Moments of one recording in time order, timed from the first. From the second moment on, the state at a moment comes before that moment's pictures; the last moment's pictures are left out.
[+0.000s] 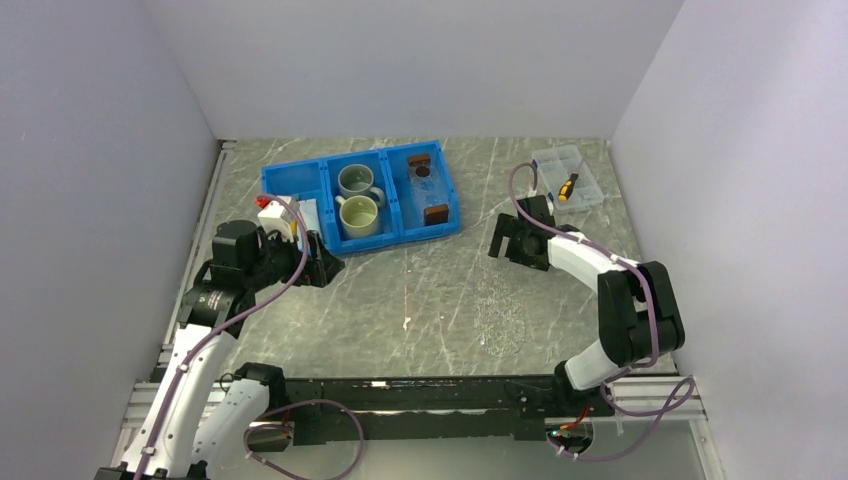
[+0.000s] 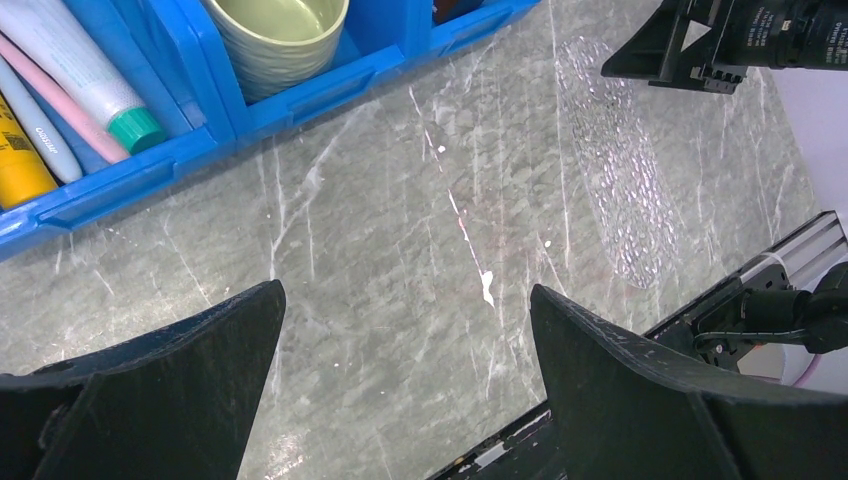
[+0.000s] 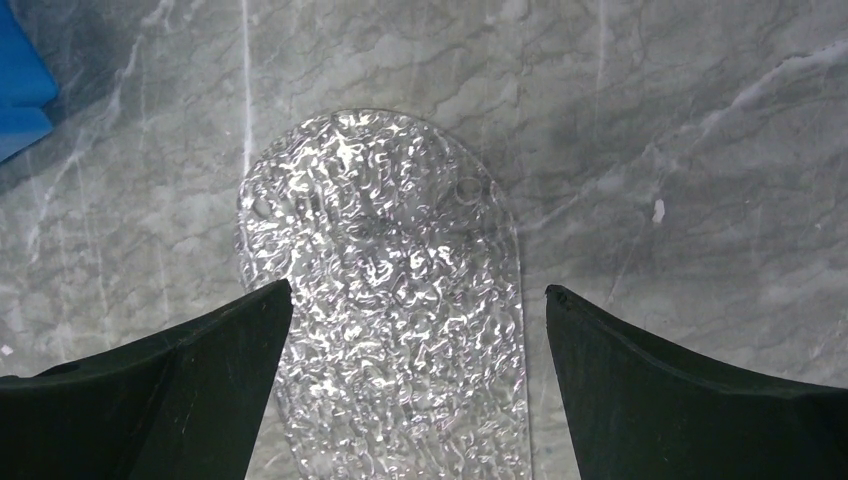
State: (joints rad) left arm -0.16 0.73 0.81 -0.59 0.42 -0.24; right arm 0.25 1.53 0.85 -0.31 0.10 0.49
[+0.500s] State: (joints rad) left arm -0.16 0.73 0.81 -0.59 0.42 -0.24; right arm 0.21 1.59 0.85 -0.26 0.02 0.46
